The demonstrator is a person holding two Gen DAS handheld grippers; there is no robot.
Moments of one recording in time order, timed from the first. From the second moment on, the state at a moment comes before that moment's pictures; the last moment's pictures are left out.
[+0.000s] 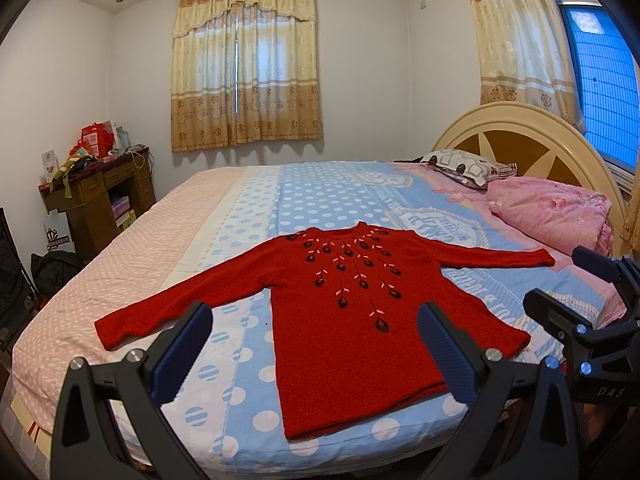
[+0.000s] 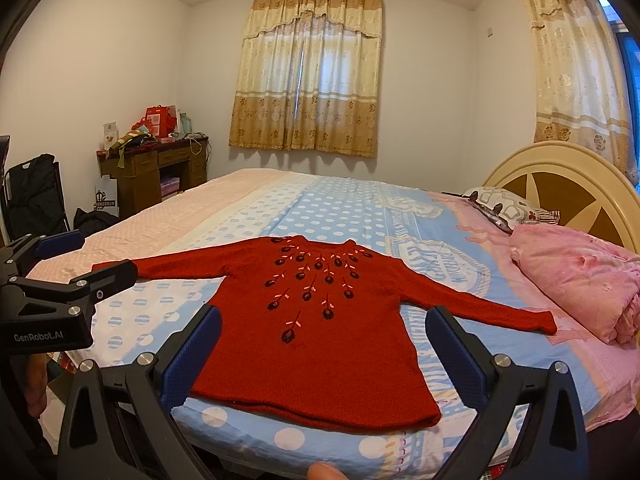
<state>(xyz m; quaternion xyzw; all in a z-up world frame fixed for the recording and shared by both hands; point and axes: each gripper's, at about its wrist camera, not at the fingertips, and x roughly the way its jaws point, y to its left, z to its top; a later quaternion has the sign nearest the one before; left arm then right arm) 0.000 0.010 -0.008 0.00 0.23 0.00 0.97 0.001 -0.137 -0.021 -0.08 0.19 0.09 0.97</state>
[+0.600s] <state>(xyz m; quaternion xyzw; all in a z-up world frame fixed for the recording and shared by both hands) 0.000 0.011 -0.008 0.00 0.23 0.00 0.97 0.001 -0.135 -0.022 -0.08 0.19 0.09 0.97</state>
